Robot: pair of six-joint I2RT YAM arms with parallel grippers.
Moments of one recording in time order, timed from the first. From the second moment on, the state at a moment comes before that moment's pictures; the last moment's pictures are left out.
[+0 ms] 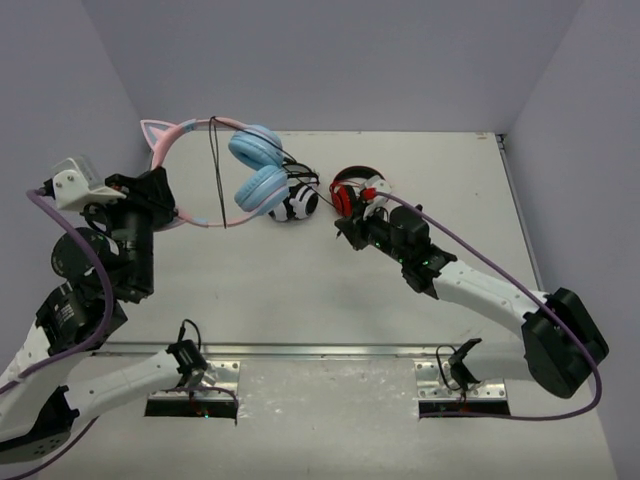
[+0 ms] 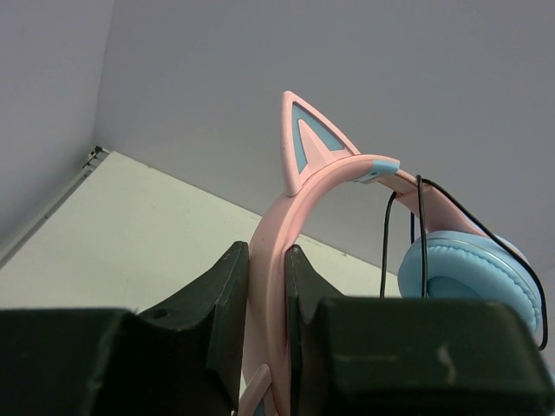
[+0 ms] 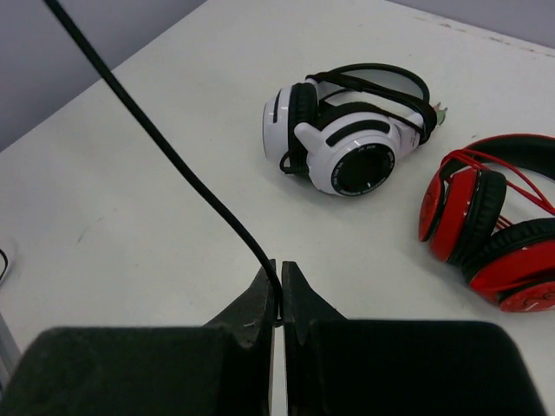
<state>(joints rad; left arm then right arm) -0.84 0.69 1.28 -0.35 -1.08 -0.26 0.66 1.29 0.64 0.46 -0.11 0.15</state>
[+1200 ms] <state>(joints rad) -0.82 1.04 1.36 -0.02 -1.08 -0.22 0.95 1.25 0.68 0.36 -0.16 0.21</state>
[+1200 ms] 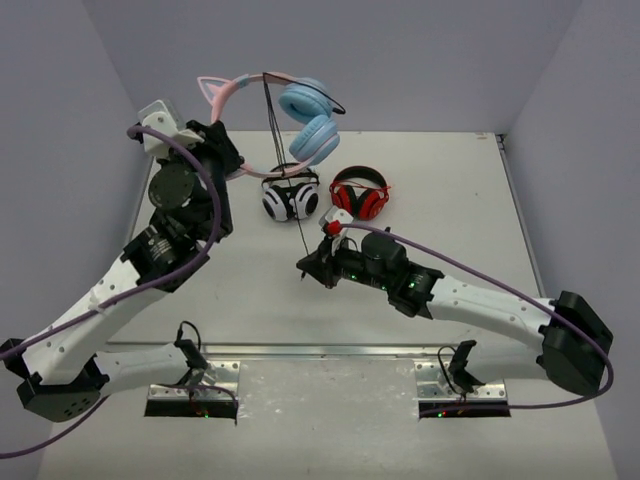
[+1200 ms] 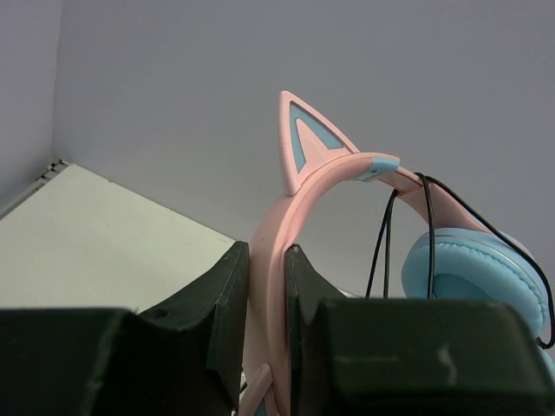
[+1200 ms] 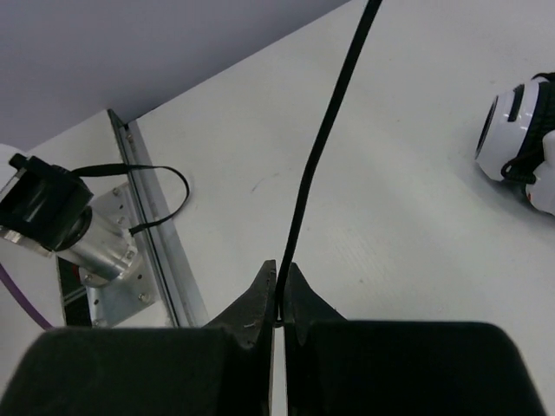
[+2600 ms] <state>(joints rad) -0.58 0.96 0.52 0.27 -0.52 -0.26 1.05 1.28 1.15 -0.43 -0.17 -0.41</state>
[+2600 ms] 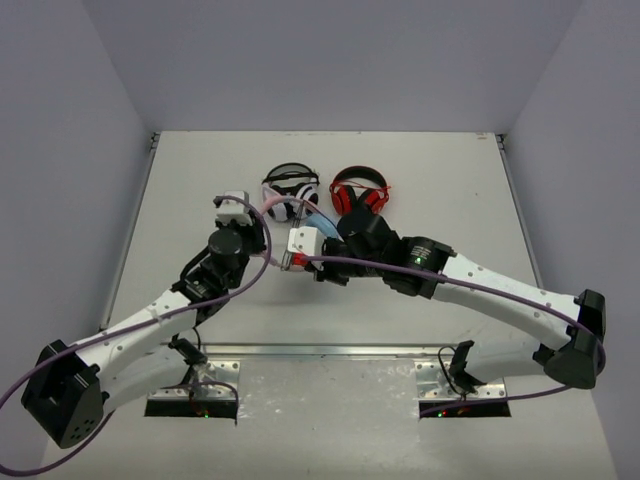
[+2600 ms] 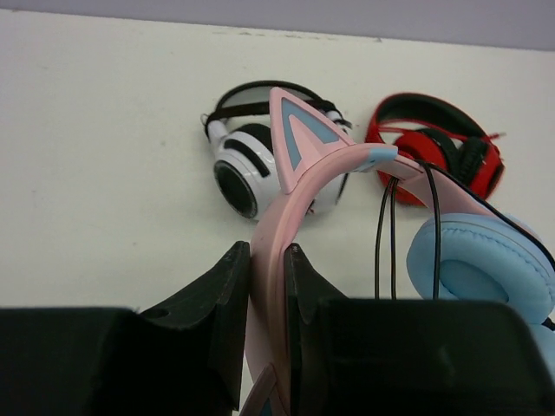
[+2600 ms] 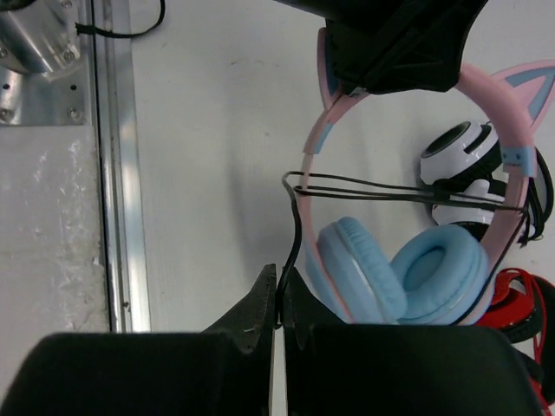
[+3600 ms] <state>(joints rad) -0.83 0.88 0.82 -0.45 -0.44 -0.40 0.81 1.33 1.10 -0.41 -0.04 -0.72</state>
